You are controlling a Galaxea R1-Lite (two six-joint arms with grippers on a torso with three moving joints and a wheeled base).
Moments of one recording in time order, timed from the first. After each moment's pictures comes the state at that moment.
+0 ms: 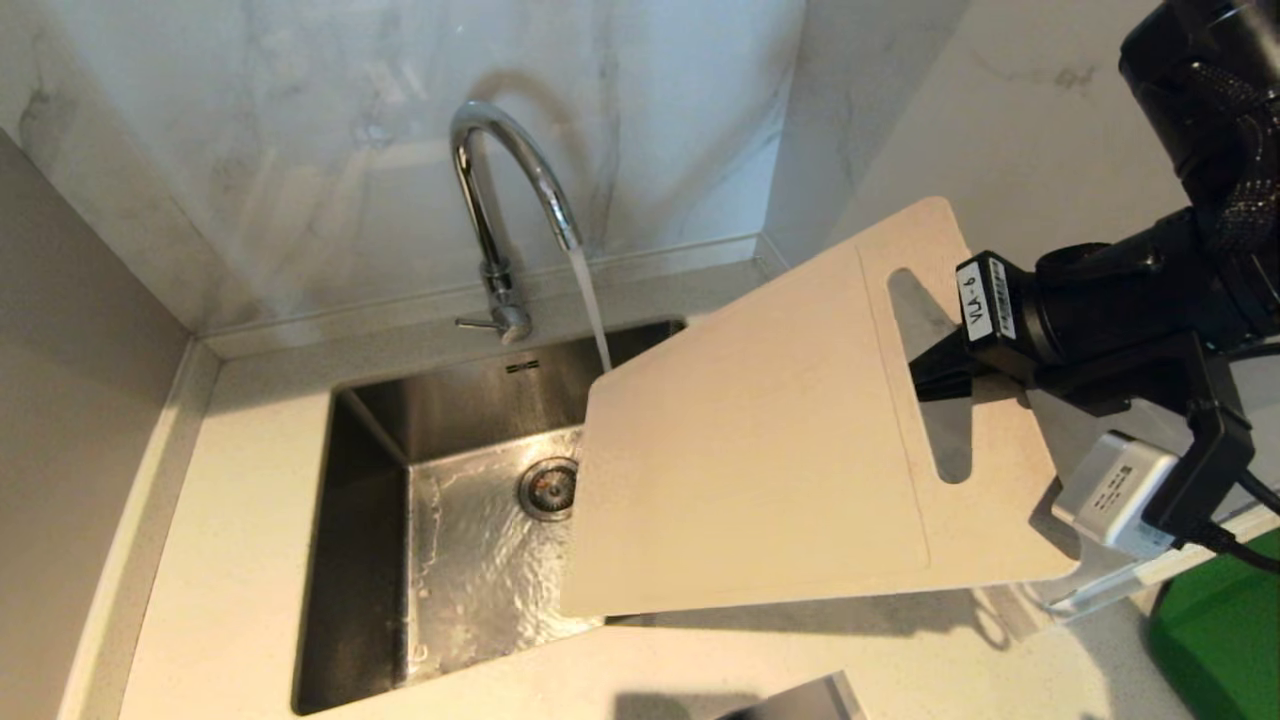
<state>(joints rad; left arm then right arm) -0.01 0.00 0.00 -0.01 0.00 -0.01 0.26 1.57 -1.74 0.92 0.28 -2.72</state>
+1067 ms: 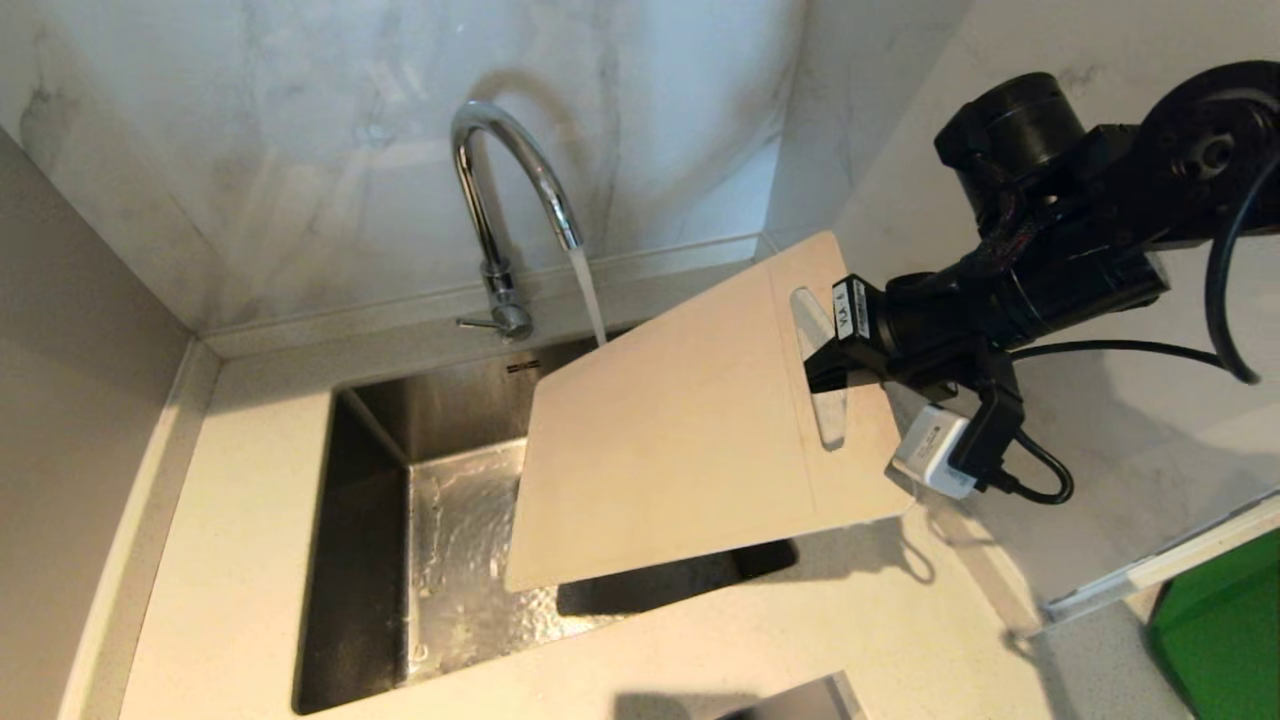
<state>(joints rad) -0.01 0.00 0.00 -0.01 0.00 -0.01 0.26 1.81 -1.83 0.77 0.41 -2.73</state>
